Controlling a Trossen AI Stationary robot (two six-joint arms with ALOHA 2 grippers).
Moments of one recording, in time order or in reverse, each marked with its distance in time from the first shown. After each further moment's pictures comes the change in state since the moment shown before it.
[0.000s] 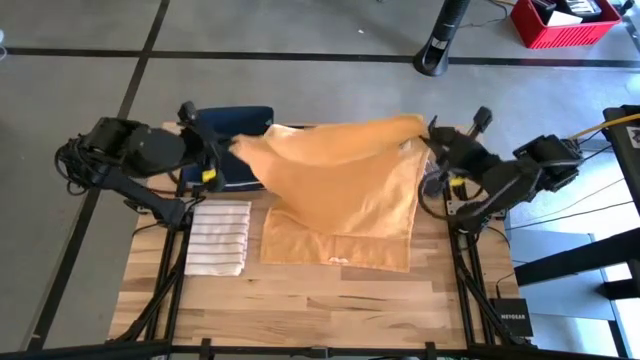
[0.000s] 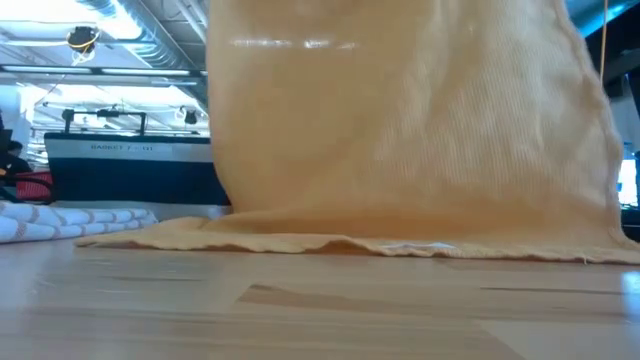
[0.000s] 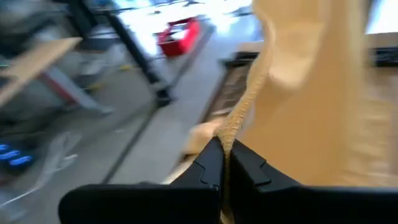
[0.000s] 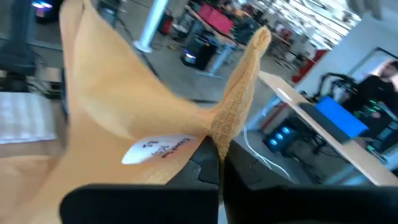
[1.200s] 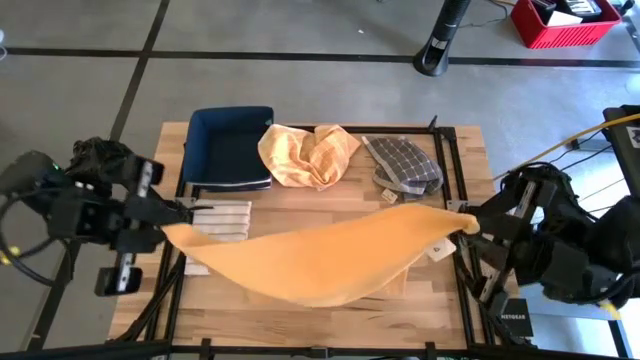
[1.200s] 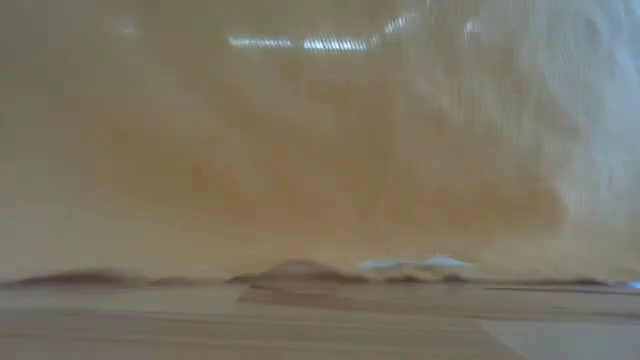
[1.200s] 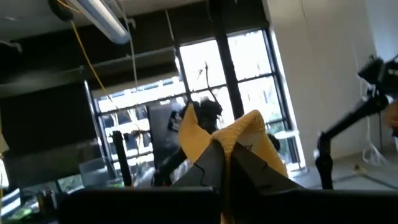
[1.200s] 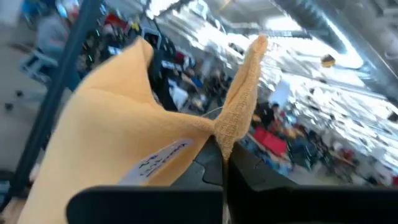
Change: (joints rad) left arm -0.710 0.081 -0.001 1.190 -0.008 0.681; right arm 0.545 0.243 0.130 1.340 0.106 -1.146
